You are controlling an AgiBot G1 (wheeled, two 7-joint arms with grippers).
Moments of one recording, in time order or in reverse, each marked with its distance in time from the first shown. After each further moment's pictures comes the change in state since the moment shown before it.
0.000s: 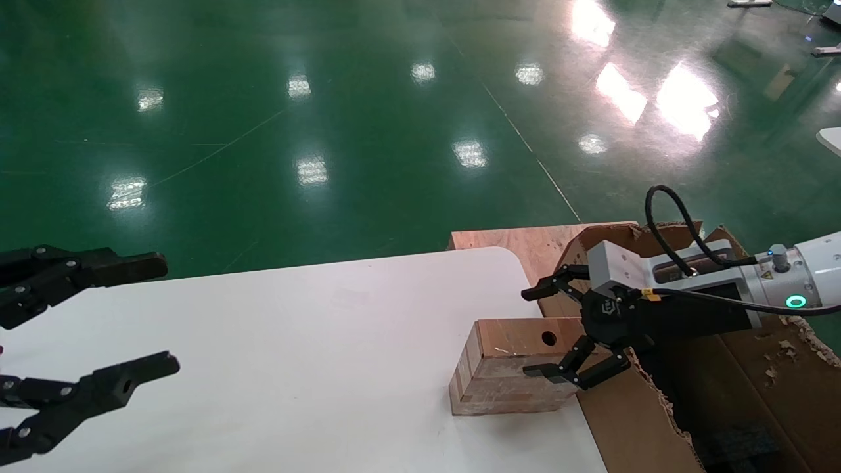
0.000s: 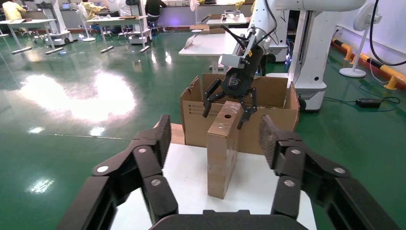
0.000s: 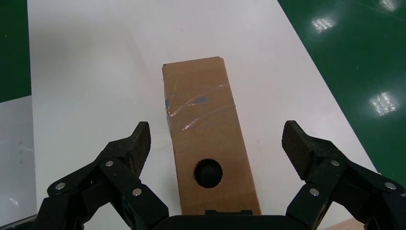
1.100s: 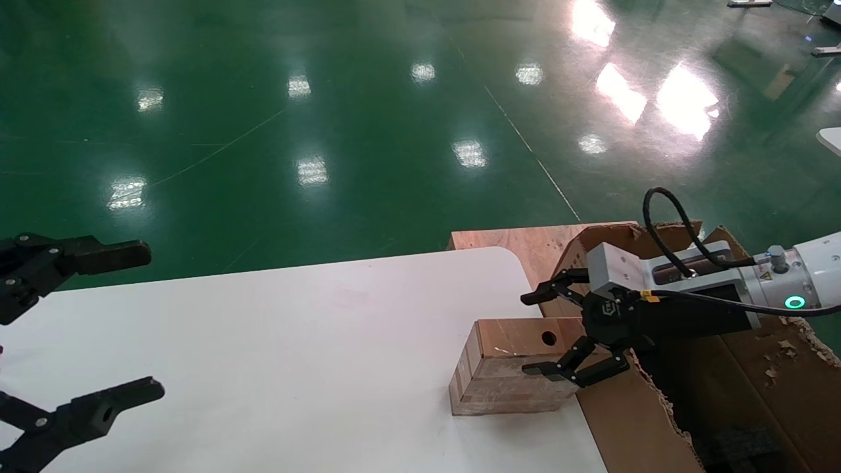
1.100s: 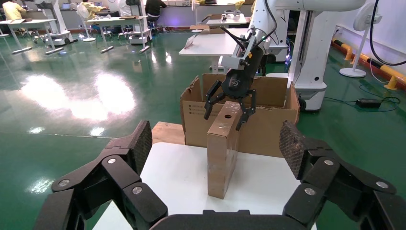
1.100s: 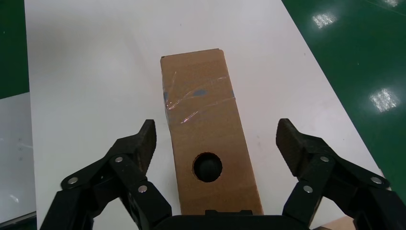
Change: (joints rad) left arm 0.000 0.000 0.000 0.000 0.000 0.000 0.000; right arm 0.002 0.000 -0.005 -0.001 -0.003 0.006 0.003
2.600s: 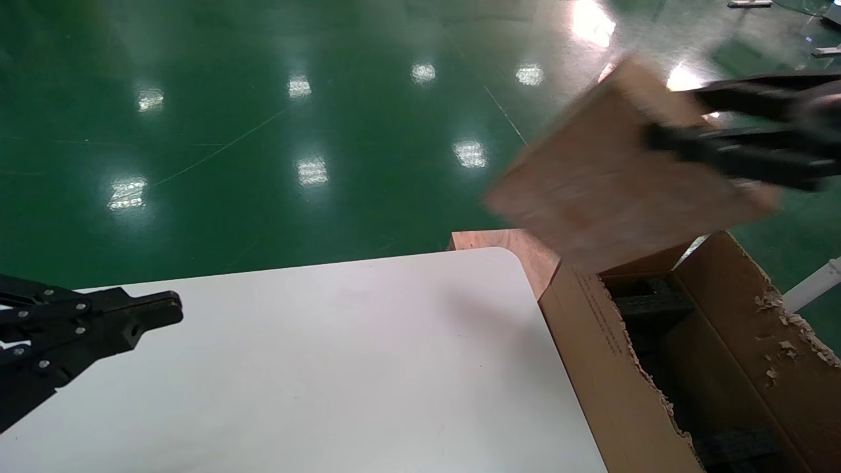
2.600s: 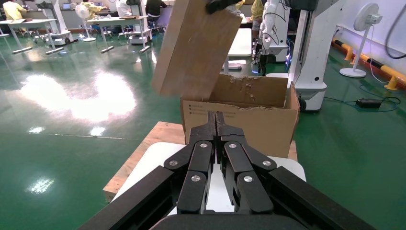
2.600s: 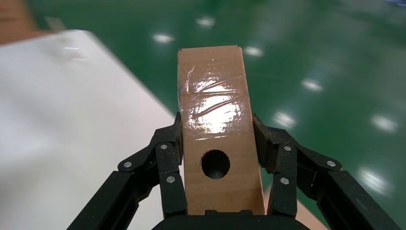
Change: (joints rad) left arm 0.000 0.000 0.000 0.000 0.000 0.000 0.000; right arm 0.302 0.482 0.139 0.450 0.109 0.134 0.604
